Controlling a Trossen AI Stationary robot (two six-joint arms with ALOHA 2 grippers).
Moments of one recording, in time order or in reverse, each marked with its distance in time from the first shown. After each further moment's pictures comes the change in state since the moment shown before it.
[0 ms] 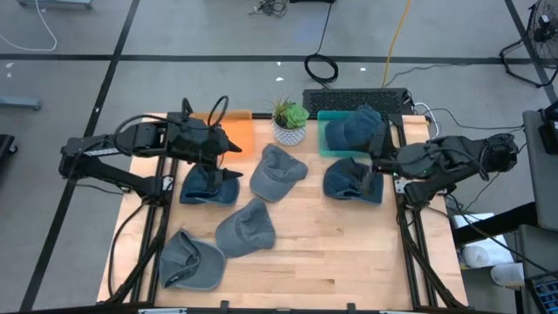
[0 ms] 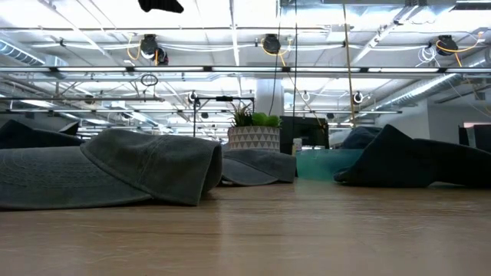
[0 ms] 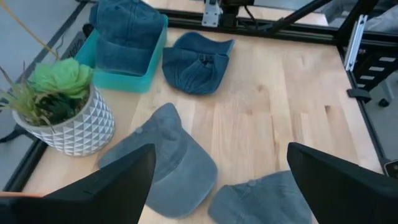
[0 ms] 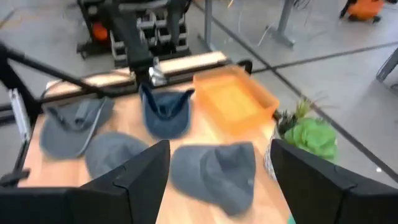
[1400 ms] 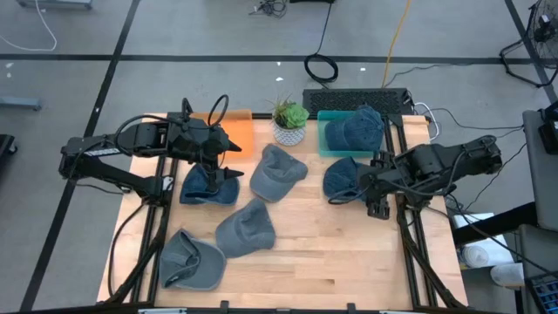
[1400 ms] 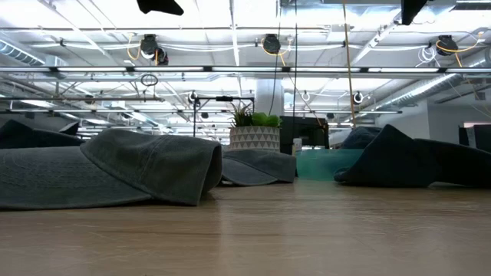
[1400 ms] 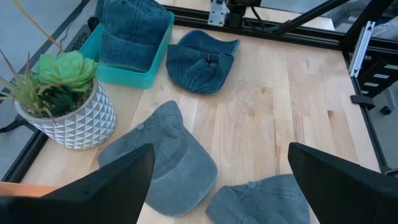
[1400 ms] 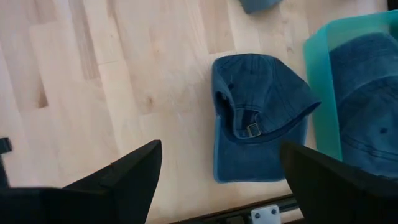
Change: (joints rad) left arm 0.000 0.005 0.000 0.001 -0.018 -0.040; right arm 0.014 0.233 0.136 -0.760 -0.379 0.161
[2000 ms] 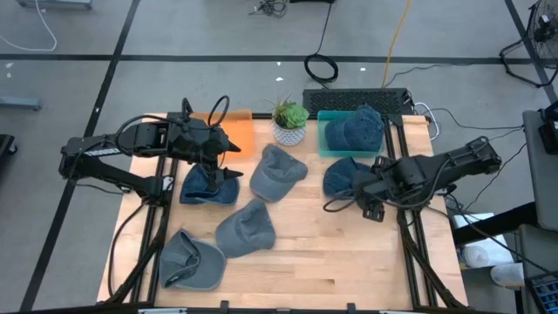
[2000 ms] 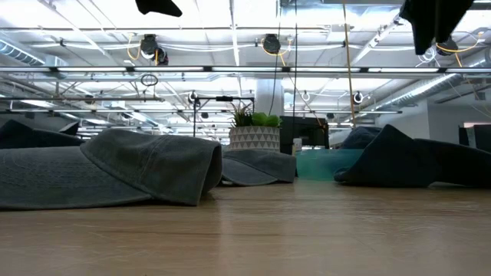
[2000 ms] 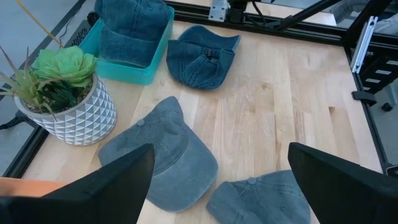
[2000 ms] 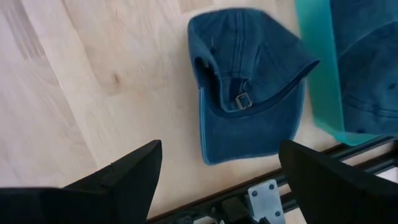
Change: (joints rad) left arm 0.000 0.000 0.000 -0.017 0.000 0.000; right arm 0.012 0.002 -0.184 -0.009 0.039 0.114
